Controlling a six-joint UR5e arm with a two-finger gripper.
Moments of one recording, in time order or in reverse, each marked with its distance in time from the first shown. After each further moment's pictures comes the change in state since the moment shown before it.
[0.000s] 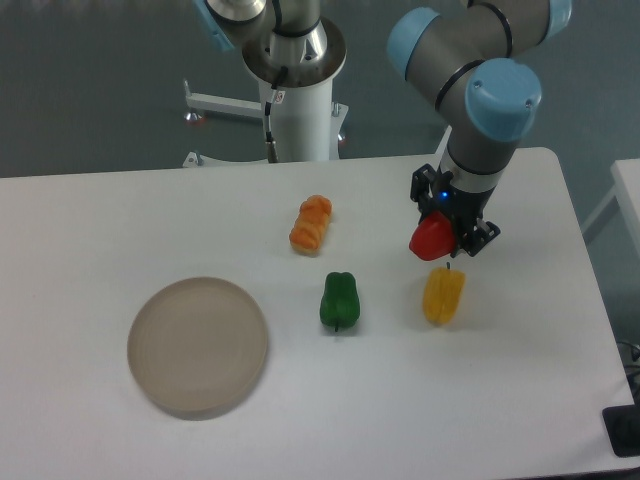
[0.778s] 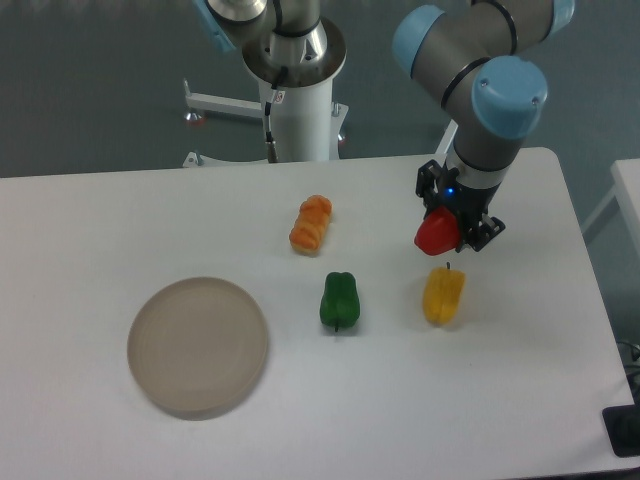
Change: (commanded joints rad) arm 0.041 0.038 -0.121 0.012 0.014 0.102
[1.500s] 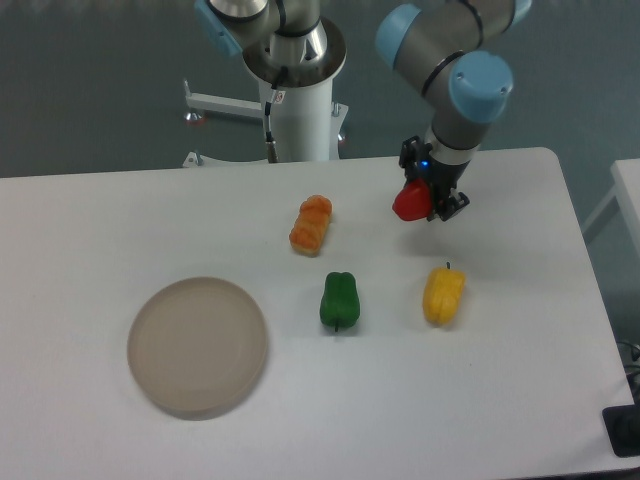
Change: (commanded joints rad) arm 0.055 0.121 -0.388 0.236 -0.012 0.120
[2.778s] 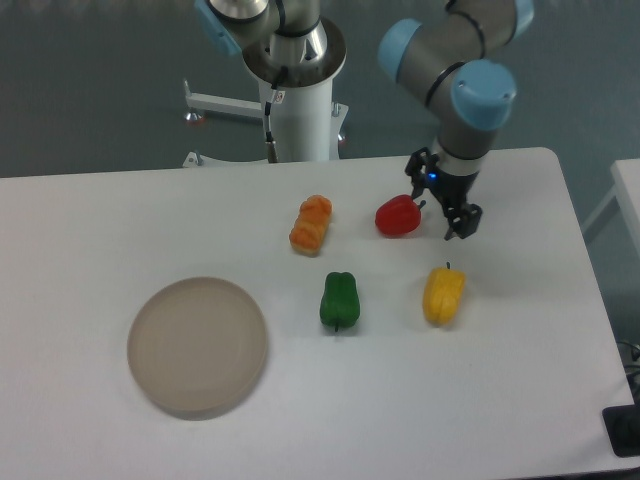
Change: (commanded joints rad) arm -0.012 -0.155 0.480 -0.303 -0.026 -0.015
